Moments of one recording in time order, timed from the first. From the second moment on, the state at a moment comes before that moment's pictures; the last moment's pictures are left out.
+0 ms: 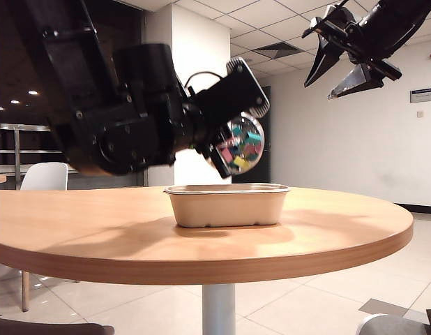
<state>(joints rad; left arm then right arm) -0.66 2.13 1.04 1.41 -0.26 1.23 0.12 1.68 1.47 -0.33 -0.43 0.14</state>
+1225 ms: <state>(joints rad) -0.62 2.08 1.04 1.42 -0.21 1.13 0.20 1.75 1.47 -0.53 -0.70 -0.27</state>
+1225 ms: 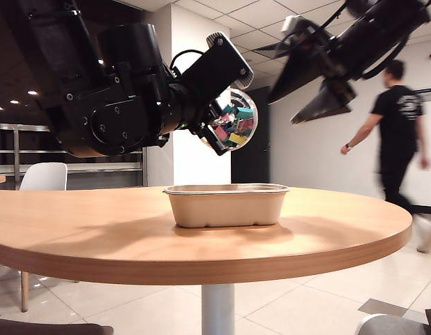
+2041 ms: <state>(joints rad) -0.64 2.08 1.03 1.42 -0.21 1.05 0.24 1.85 1.47 -0.36 -0.60 -0.27</state>
